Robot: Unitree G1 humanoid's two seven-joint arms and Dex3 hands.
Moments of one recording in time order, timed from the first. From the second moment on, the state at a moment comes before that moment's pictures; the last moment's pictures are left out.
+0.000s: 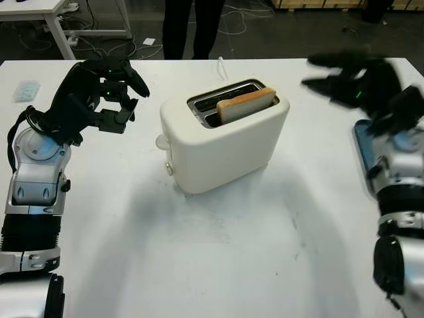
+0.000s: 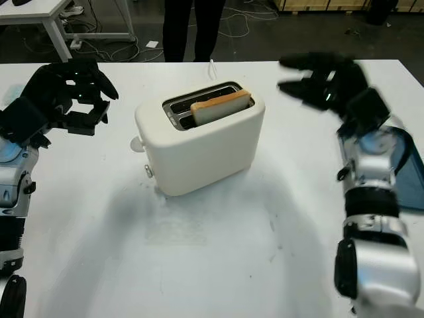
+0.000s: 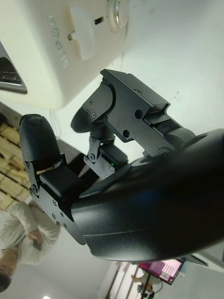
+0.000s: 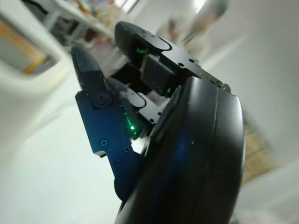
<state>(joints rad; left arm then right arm) -0.51 0.48 0.13 0.12 -0.08 -0.07 -0.40 -0.85 -0.54 -0.17 0.59 0.01 -0.41 0.40</state>
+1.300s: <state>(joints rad) -0.49 0.46 0.14 0.12 -0.09 -0.10 -0.40 -1.12 -0.58 0.31 0.43 -0.46 -0.47 0.67</state>
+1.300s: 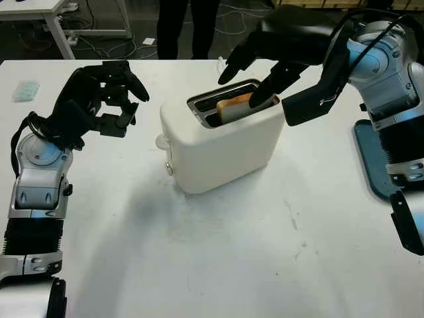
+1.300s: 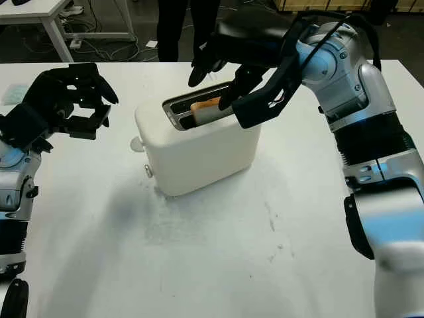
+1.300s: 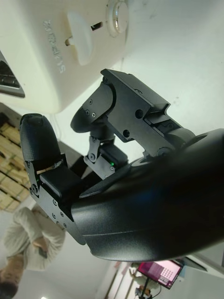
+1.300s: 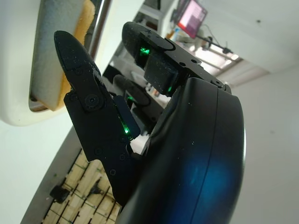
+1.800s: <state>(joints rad) -0.49 0.46 0.14 0.10 -0.09 -0.08 -0.38 -1.12 -0.58 0.35 0.53 -0.54 -0.50 0.58</state>
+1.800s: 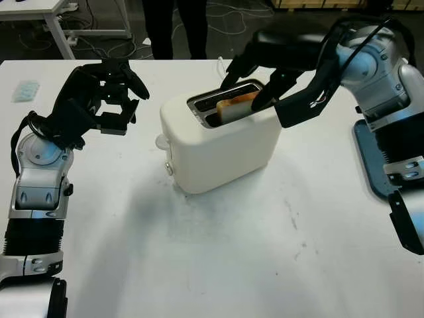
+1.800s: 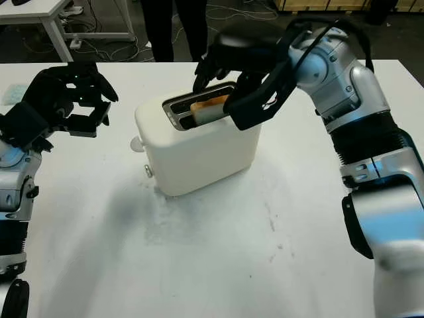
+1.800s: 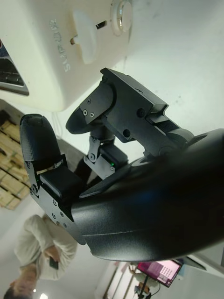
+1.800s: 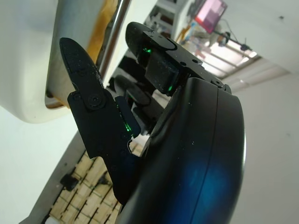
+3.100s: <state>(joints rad) -0.49 0.46 0.14 0.09 -0.09 -0.08 -0.38 -1.10 -0.56 0.38 0.64 -0.53 -0.58 0.55</state>
